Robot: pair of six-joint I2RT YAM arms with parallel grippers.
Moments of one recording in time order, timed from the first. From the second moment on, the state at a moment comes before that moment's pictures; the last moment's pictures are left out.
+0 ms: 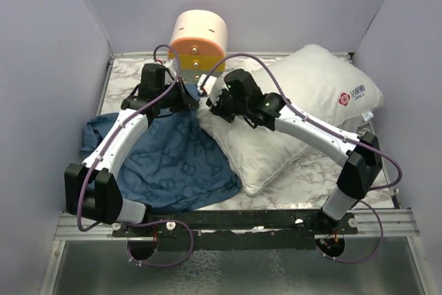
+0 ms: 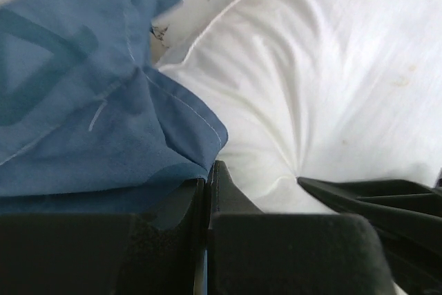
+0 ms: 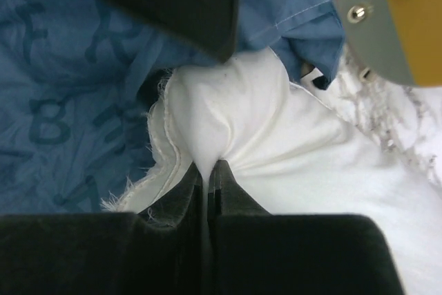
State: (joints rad) left arm -0.25 1.37 1.17 -0.42 0.40 -0.53; right arm 0.86 1.67 1.49 -0.43 -0.13 -0.36
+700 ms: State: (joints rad) left arm -0.19 1.49 1.28 -0.48 0.28 -0.52; right arm 0.86 1.72 1.45 -0.28 -0.15 -0.28
